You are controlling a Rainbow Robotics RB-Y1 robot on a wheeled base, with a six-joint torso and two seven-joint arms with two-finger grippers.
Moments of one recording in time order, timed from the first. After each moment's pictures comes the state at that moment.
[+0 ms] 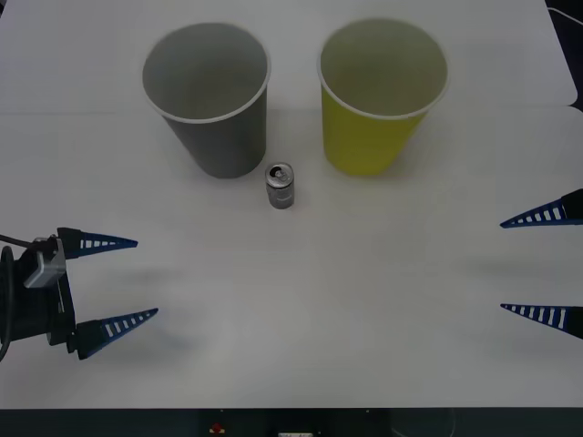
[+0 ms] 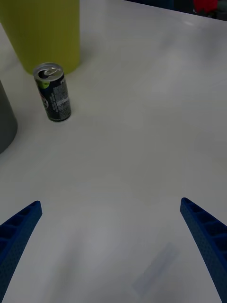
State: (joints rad) right arm 0.26 -1.13 -0.26 -2.01 1.31 -1.13 -0.09; left arm 0.28 1.14 -0.09 -1.90 -0.95 -0.76 -0.06
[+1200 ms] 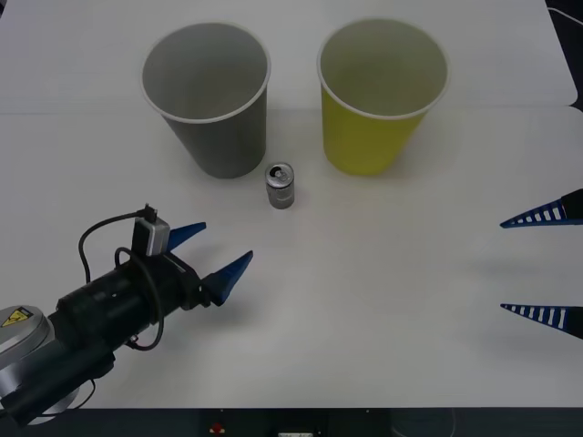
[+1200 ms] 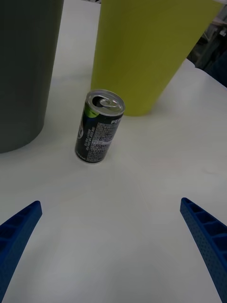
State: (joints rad) right arm 0.26 -1.13 -0.26 -2.01 1.31 -1.13 -0.09; left arm 0.01 0.90 -0.61 -1.93 -0.60 -0.02 -0.14
